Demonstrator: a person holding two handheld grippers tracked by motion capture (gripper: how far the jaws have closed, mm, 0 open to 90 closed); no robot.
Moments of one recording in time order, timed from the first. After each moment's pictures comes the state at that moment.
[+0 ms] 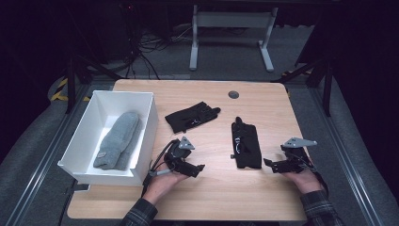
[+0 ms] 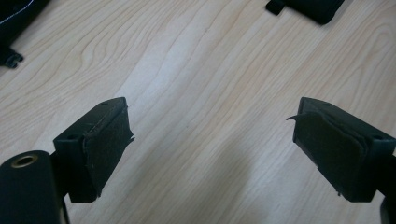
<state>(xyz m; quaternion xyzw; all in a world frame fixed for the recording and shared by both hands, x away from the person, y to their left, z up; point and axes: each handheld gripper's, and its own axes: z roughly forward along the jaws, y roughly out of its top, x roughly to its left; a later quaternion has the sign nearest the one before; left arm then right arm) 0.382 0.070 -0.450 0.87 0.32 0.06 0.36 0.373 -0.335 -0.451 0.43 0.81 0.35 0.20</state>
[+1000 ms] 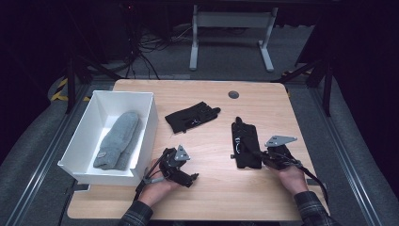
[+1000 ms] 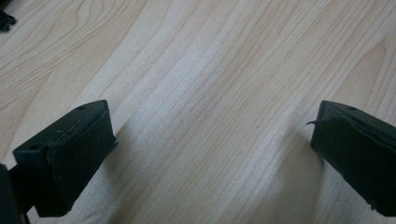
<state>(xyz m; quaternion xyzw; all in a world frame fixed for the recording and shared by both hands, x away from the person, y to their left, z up) 0.372 0.084 -0.478 0.89 0.28 0.10 0.35 0.383 -0.287 -0.451 0.37 0.85 0.35 0.16</state>
